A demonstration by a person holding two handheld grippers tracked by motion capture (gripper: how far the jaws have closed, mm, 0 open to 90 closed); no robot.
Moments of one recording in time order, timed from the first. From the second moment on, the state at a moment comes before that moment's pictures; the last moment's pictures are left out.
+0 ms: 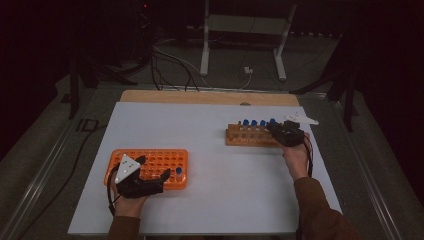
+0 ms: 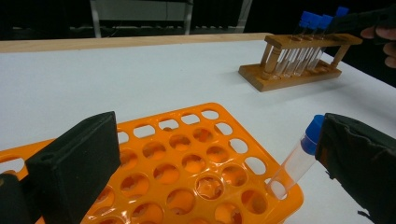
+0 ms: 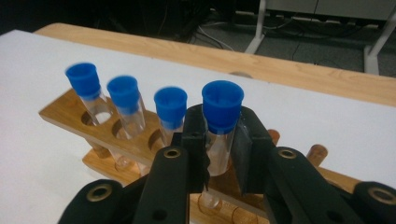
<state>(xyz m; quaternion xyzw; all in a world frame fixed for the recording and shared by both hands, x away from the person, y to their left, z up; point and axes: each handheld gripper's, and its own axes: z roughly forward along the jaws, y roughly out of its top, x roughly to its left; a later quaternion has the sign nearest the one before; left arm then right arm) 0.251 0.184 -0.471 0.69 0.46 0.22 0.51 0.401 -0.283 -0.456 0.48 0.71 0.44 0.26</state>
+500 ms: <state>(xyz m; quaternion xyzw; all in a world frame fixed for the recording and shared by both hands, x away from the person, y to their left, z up) 0.251 0.184 -0.472 0.69 0.46 0.22 0.51 0.392 -0.288 -0.430 0.47 0.70 0.46 0.28</state>
